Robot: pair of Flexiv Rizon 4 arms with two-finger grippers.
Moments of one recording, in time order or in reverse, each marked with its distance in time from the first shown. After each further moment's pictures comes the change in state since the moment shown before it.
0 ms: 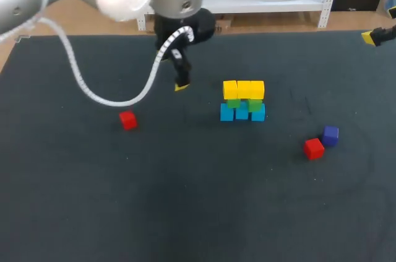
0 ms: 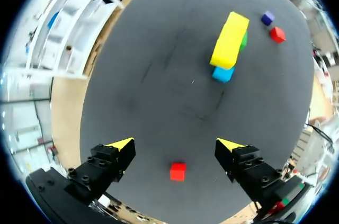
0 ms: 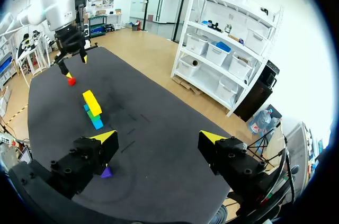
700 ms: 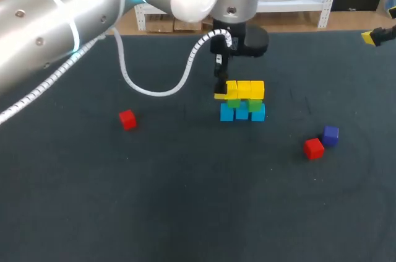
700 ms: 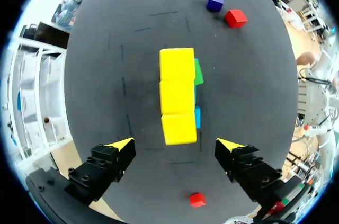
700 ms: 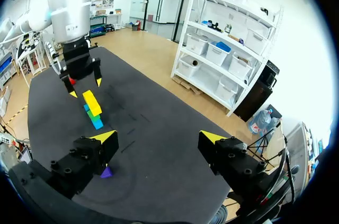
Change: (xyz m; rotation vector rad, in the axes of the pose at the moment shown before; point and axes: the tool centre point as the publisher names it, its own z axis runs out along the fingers) left arm -0.102 -0.046 0.014 0.119 -0.026 0.531; right arm 0.000 0.000 0.000 0.000 0.000 0.000
